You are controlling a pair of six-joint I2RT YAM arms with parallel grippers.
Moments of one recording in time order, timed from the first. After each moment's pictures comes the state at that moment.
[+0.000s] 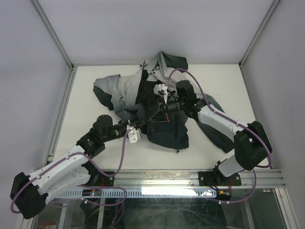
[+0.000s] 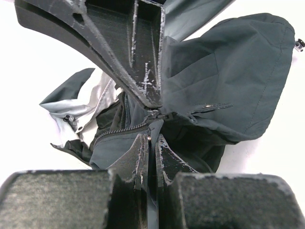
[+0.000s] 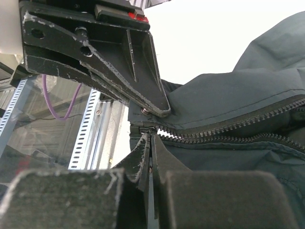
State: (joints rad) left arm -0.72 0.81 0.49 0.11 0.43 0.81; right arm 0.61 1.50 1.01 0.04 -1.14 -0.05
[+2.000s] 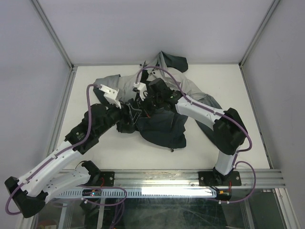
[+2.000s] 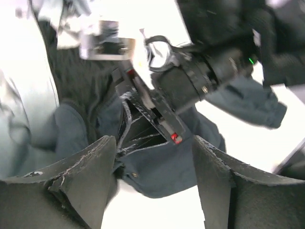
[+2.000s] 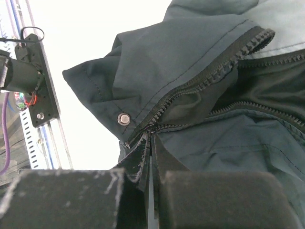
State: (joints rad) left arm -0.73 0.77 0.77 -0.13 -0.01 -0.15; right arm 0.78 1.80 1.42 -0.36 -0.57 -0.02
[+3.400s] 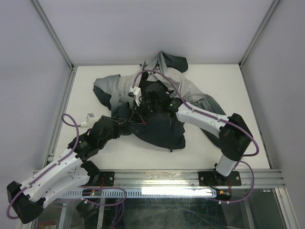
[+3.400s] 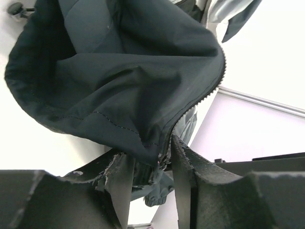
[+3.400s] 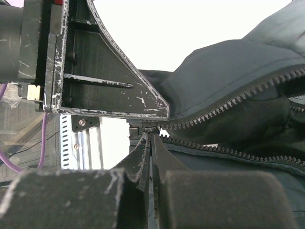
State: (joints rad) left arm -0.73 0.70 0.59 -0.52 -0.42 -1.71; right arm 0.89 1.71 1.33 -0.17 -0.64 0.07
